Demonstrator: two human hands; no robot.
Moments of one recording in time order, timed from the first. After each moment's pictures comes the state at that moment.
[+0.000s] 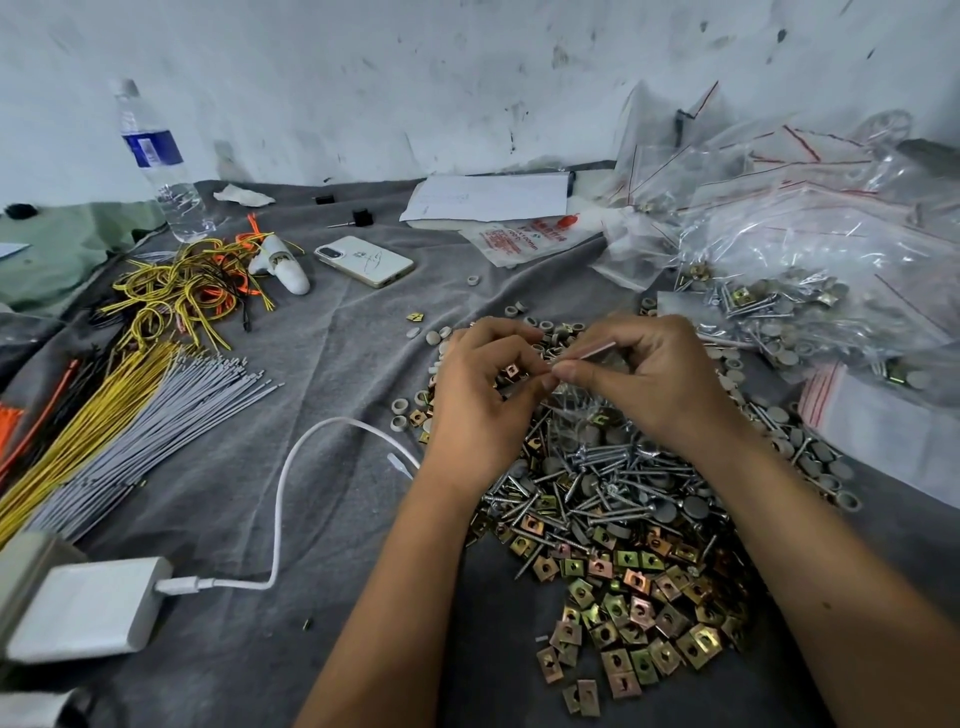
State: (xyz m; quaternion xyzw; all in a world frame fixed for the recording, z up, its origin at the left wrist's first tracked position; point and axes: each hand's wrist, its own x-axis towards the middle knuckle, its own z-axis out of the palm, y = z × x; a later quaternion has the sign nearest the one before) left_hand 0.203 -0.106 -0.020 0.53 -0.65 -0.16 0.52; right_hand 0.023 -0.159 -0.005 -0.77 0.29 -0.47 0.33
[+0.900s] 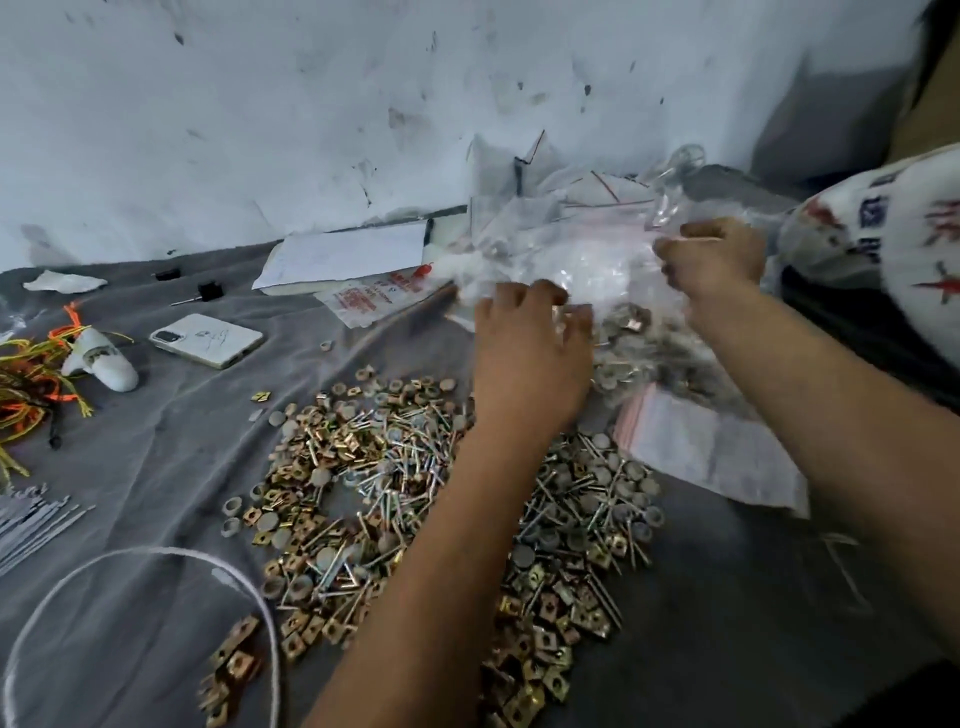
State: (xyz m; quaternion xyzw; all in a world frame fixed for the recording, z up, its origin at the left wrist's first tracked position) left_hand 0.030 -0.184 0.038 0.56 -0.71 -0.09 0.42; right_hand -0.165 -0.289 0.057 -0.34 0.64 -0.63 0.29
